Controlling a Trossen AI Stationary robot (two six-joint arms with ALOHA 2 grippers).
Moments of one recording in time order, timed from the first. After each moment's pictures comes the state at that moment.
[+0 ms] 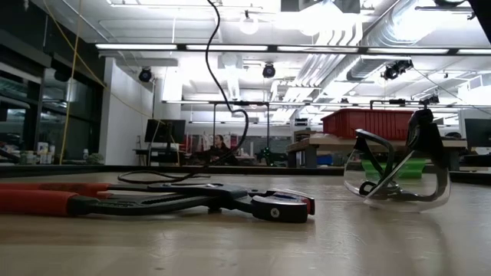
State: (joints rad) left arm 0.48 1.12 1.57 -0.07 0.17 -1.01; right arm -0.18 1.89 2.31 -0.44 -0.05 -0.08
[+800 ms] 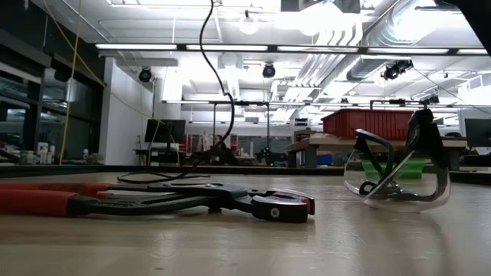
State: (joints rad) left arm 0.48 1.11 1.57 0.04 0.13 -1.01; right arm -0.18 1.98 2.31 -0.31 0.10 -0.07
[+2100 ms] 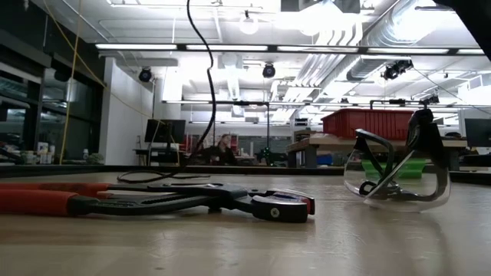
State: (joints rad) left arm 0.26 1.17 1.57 -0.07 0.05 -1.20; right arm -0.13 2.03 2.31 -0.01 -0.06 -0.12
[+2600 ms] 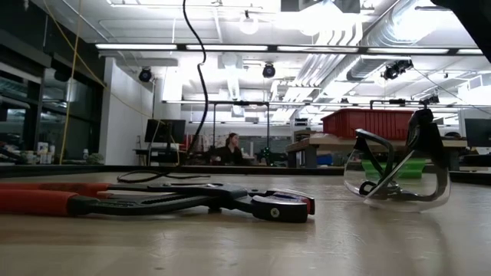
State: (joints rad) left arm 0.12 1.16 1.57 -0.08 0.01 -1.28; right arm -0.16 2.03 2.31 0.06 -0.01 -0.11
